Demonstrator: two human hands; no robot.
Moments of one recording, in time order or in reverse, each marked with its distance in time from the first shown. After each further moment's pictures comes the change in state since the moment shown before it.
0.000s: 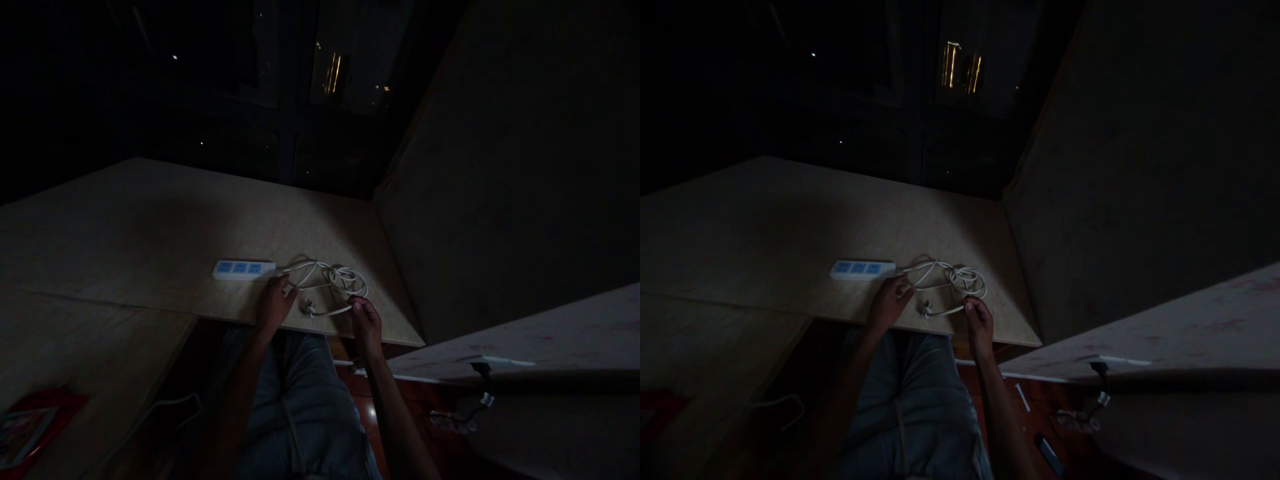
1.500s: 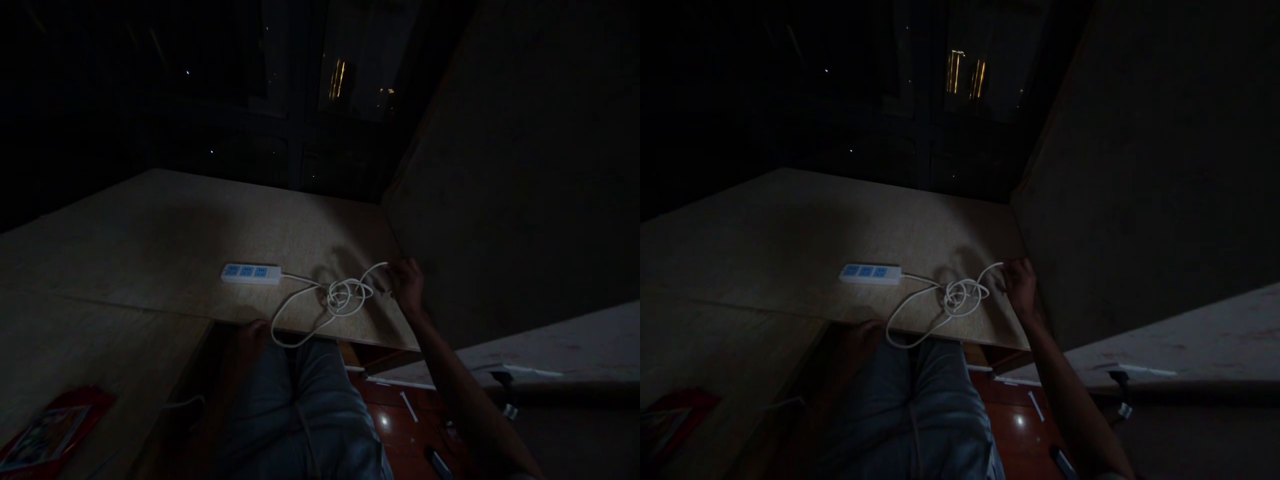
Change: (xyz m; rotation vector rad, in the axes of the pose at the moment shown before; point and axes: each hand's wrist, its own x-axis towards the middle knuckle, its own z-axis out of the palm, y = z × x) left_hand -0.065 -0.033 -0.079 -0.080 -0.160 -0.317; right_hand 0.111 -0.066 -0.032 -0.836 -0.016 -0.755
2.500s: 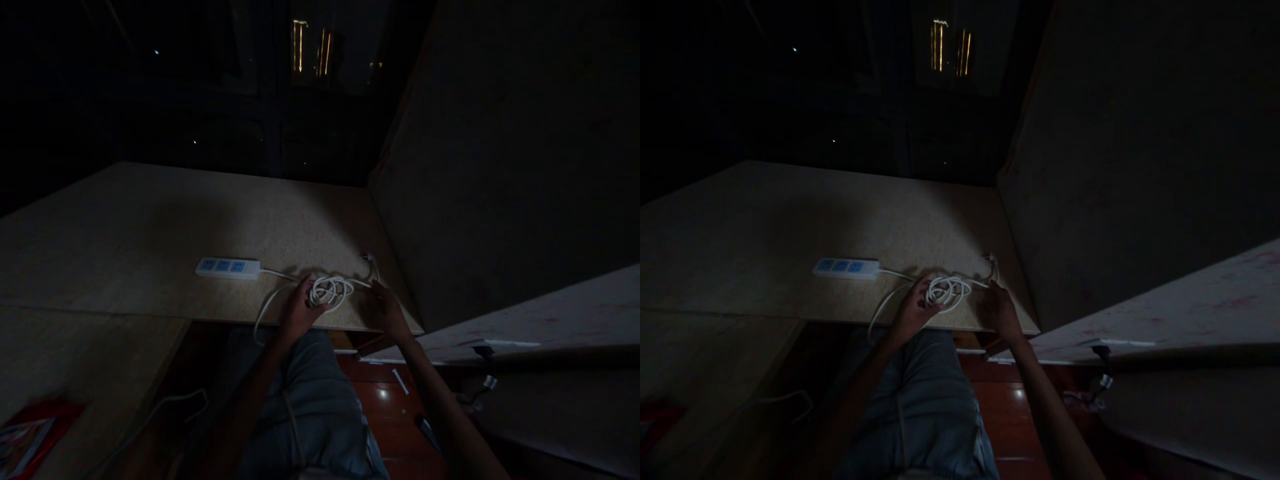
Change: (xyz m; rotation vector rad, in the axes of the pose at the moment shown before) left_hand 0.036 0.058 0.140 -0.372 -0.167 0.357; right_hand -0.115 0.042 -0.011 0.113 -0.317 0.392
